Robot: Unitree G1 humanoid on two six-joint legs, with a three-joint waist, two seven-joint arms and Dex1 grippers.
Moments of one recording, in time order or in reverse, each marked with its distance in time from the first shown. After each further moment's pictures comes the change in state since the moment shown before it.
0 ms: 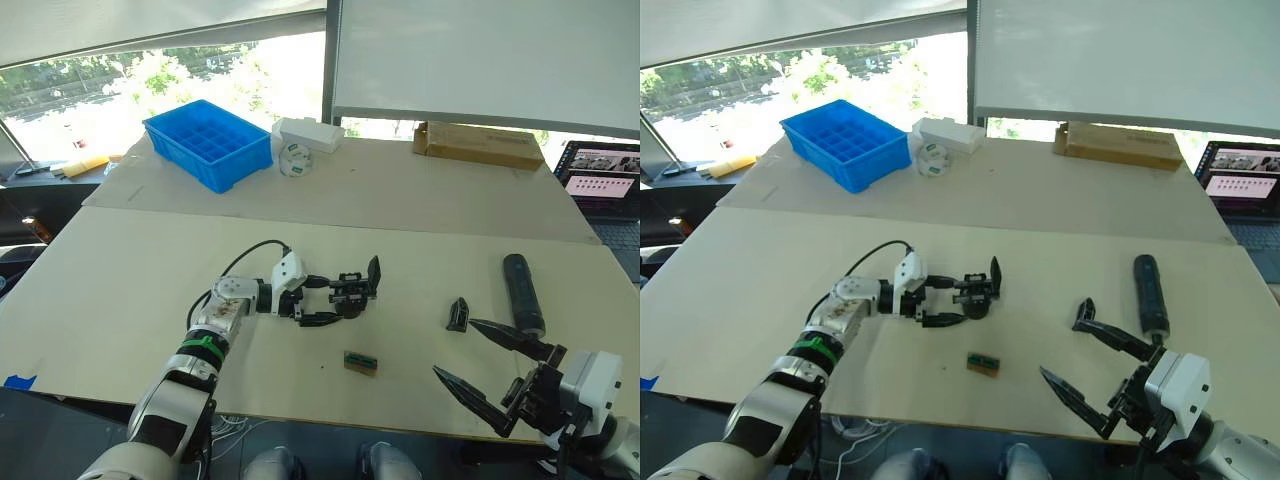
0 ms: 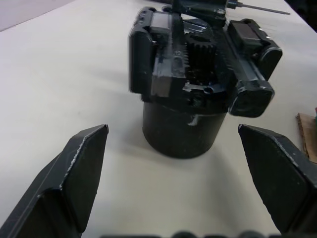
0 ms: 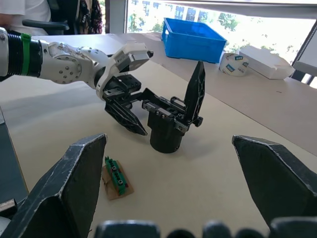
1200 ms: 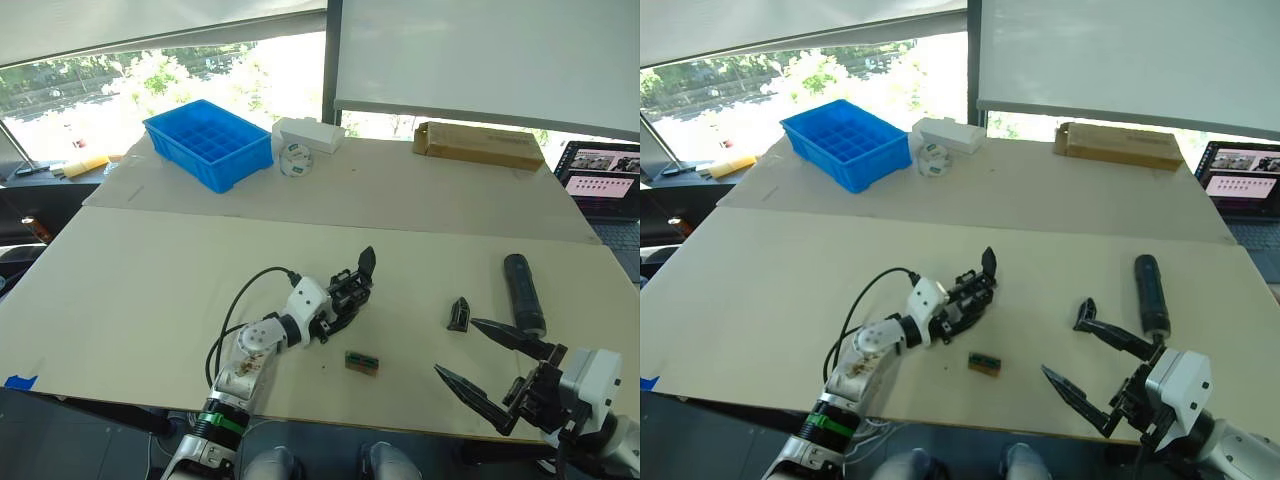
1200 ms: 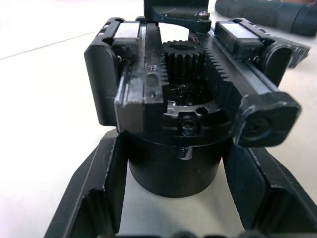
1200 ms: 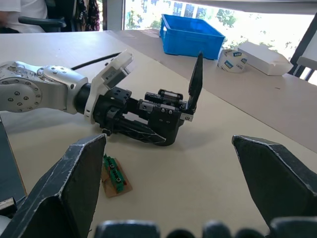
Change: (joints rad) left arm 0.455 -0.164 -0.004 -0.711 0.145 0.279 0.601; right arm -0.017 0.003 -0.011 0.010 -0.003 0.015 0.012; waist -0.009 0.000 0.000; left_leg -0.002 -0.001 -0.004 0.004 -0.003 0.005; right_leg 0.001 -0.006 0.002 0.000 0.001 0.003
